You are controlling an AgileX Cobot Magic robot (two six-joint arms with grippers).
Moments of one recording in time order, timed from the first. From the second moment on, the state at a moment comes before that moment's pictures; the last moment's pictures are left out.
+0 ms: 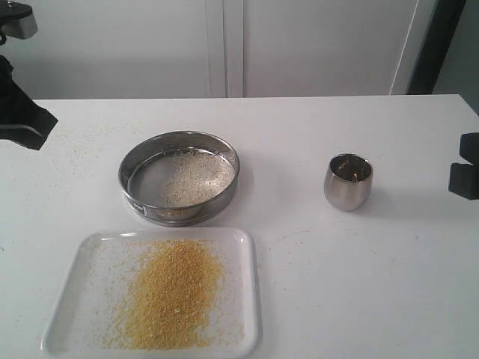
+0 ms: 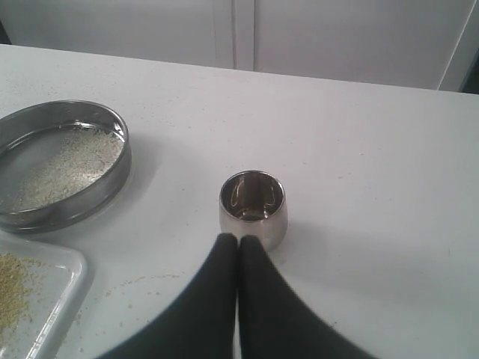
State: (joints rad) left arm -0.23 1.37 -1.22 -0.15 1.01 0.32; right arm 0.17 0.72 -0.57 0.26 0.37 -0.21
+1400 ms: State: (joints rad) left arm -0.23 0.70 -0.73 -0.20 0.54 0.15; right arm 0.17 0.72 -0.57 0.26 0.37 -0.21
